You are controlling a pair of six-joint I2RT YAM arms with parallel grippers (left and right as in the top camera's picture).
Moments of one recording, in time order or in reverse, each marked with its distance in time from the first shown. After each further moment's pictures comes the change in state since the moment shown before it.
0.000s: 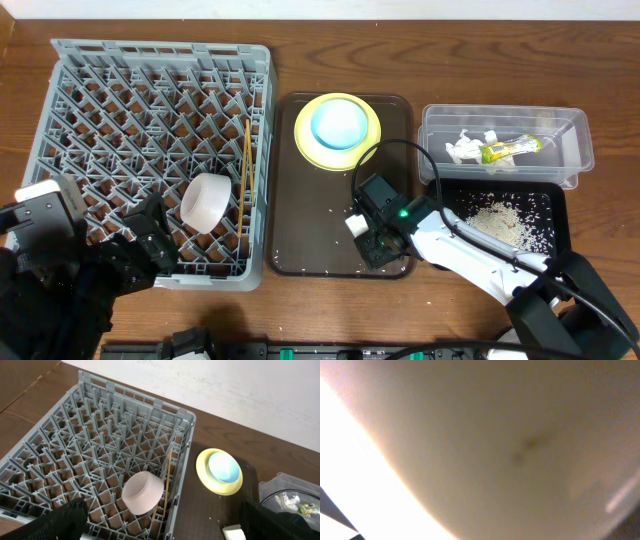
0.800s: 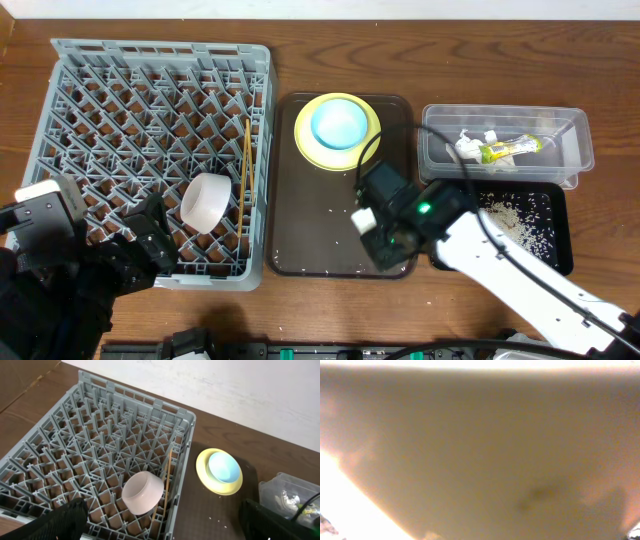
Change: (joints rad) left arm 0.000 0.000 0.000 0.000 0.000 0.000; right arm 0.026 -0.188 0.274 -0.473 0.018 0.038
